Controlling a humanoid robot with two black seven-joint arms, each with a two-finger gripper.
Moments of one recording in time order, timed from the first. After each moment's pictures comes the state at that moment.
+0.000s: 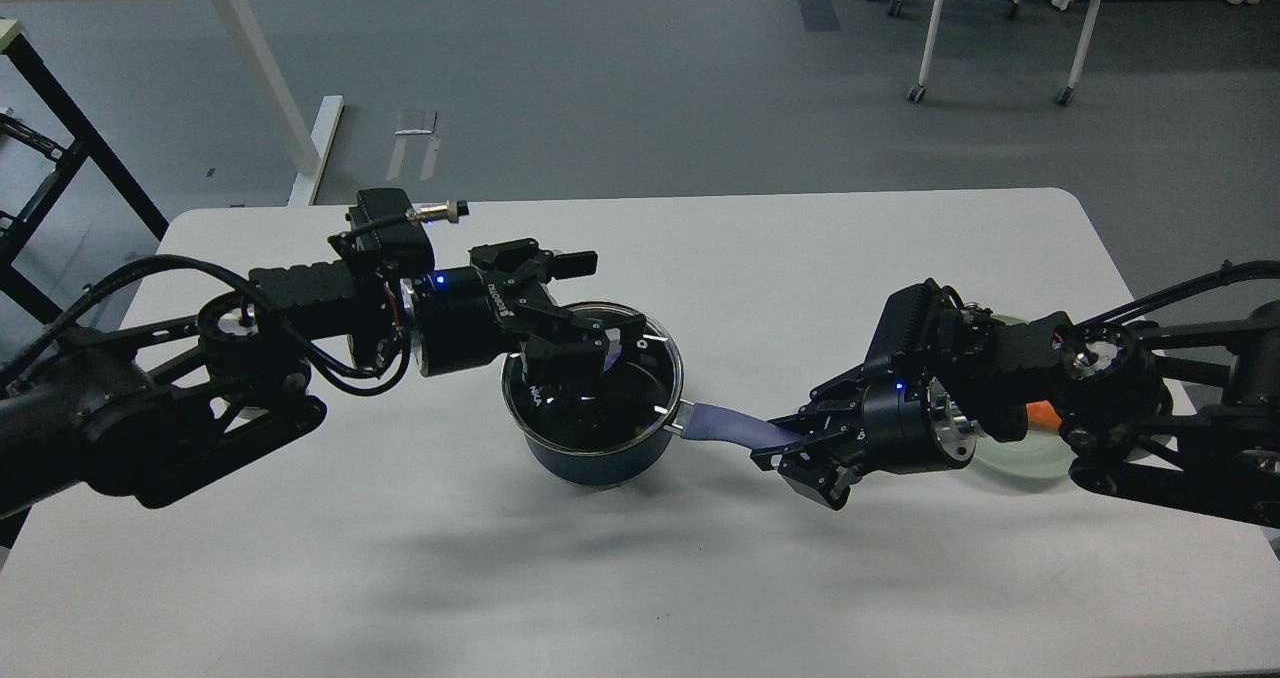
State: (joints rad) left arm -0.86 0.56 -0.29 -1.31 1.96 0.05 -0.44; right arm 1.25 -0.67 -0.33 1.54 -1.72 0.13 0.26
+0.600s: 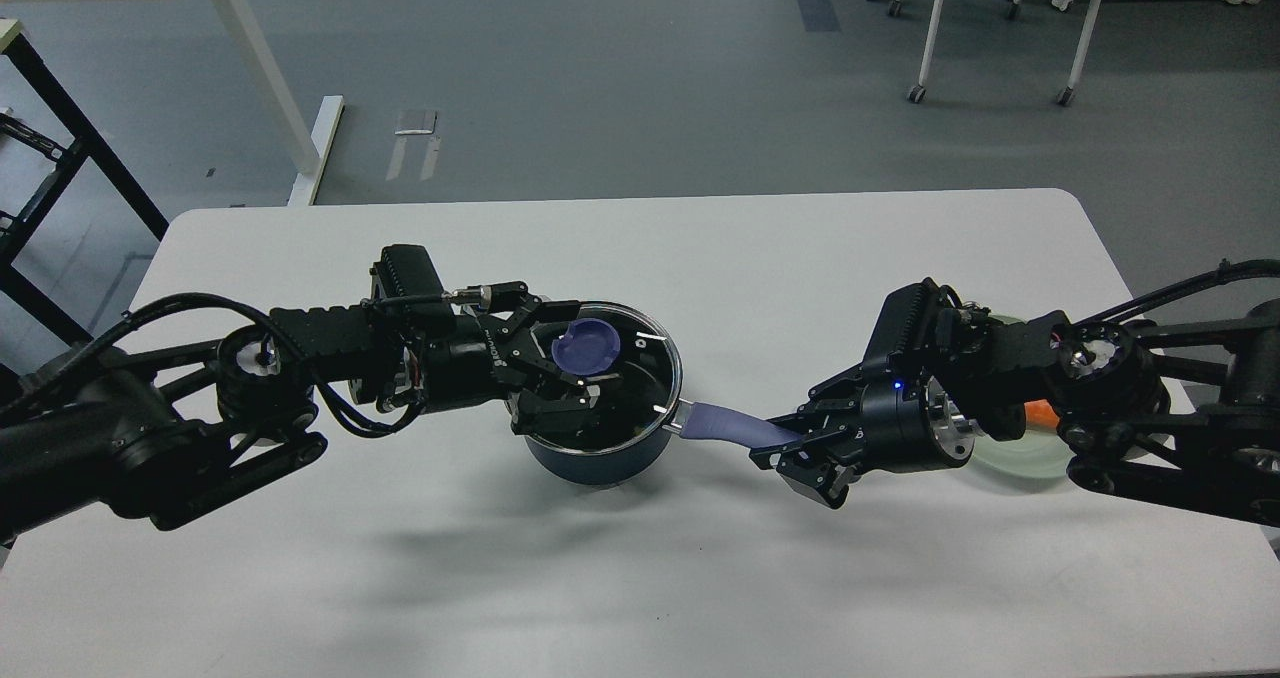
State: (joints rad) left arm -0.84 0.53 -0.21 -1.23 2.02 0.09 -0.43; right arm 1.26 -0.66 -0.33 1.53 -1.72 0.13 0.26
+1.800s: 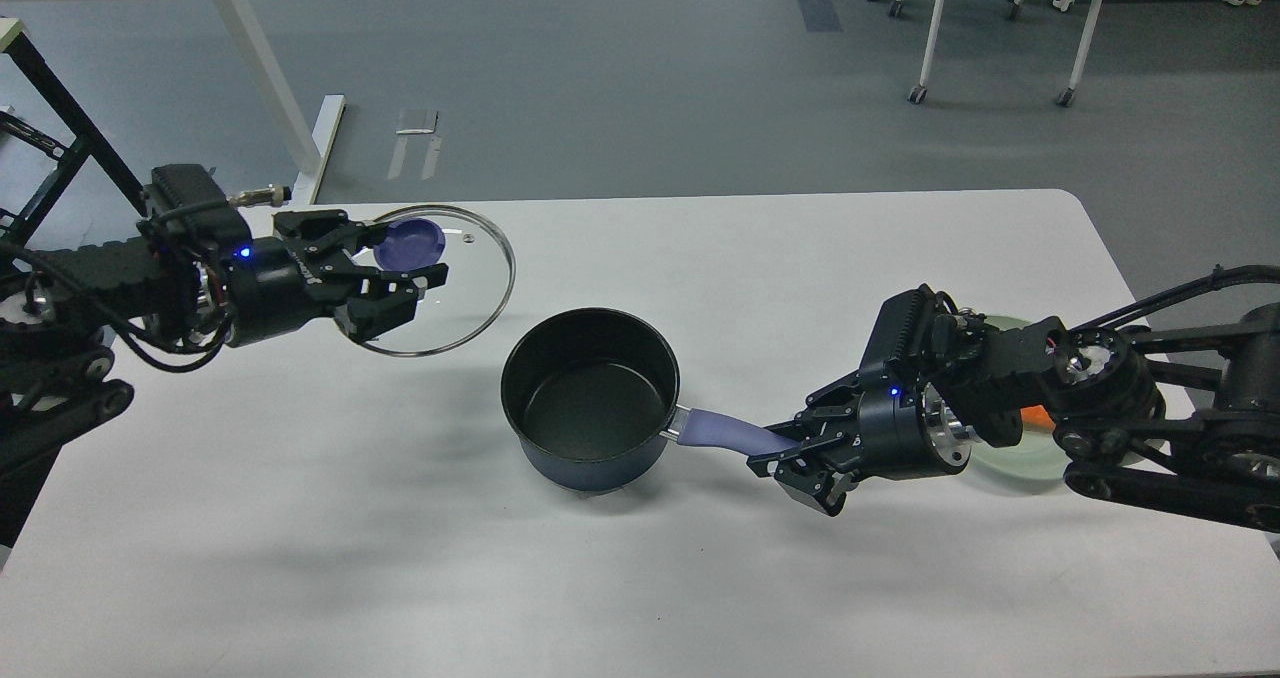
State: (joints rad) left arm -0.83 0.95 -0.10 -1.20 1.81 0.21 -0.44; right arm 1.24 -0.66 -0.33 1.53 -1.72 0.13 0.26
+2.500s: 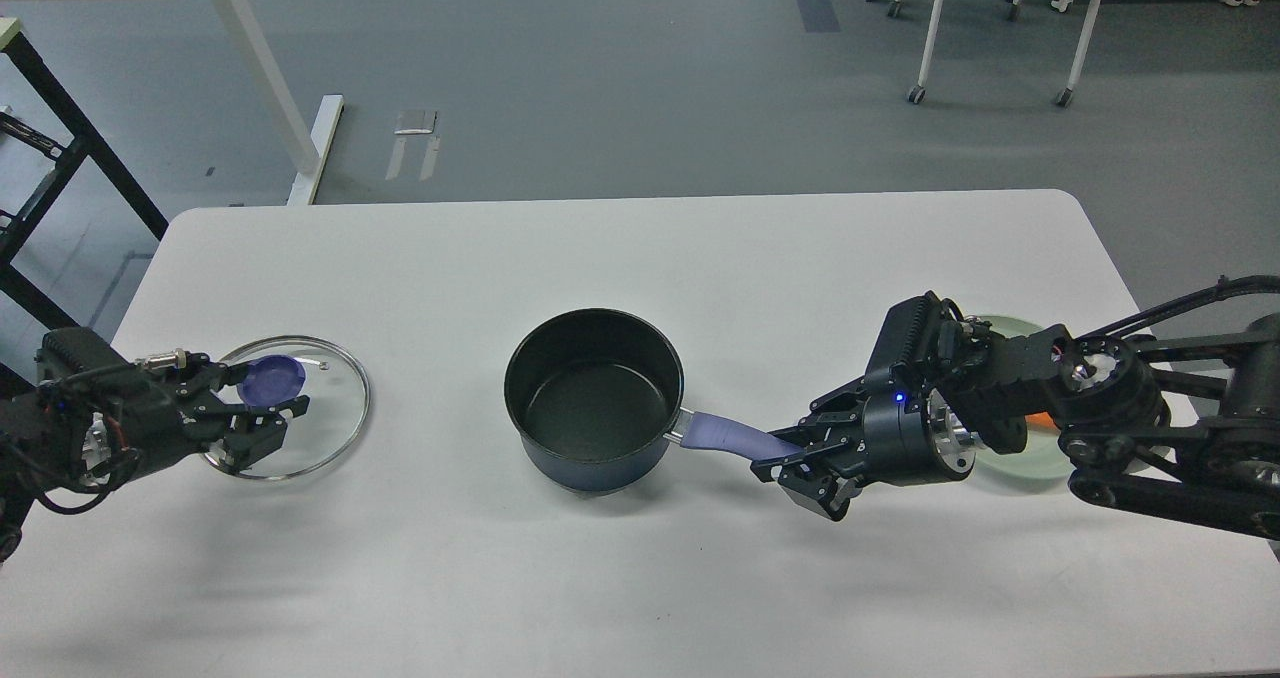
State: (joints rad) left arm -0.73 0.87 0.08 -0.91 1.73 0.37 -0.47; right arm 1.22 -0.67 -0.32 1.54 -1.72 0.13 0.26
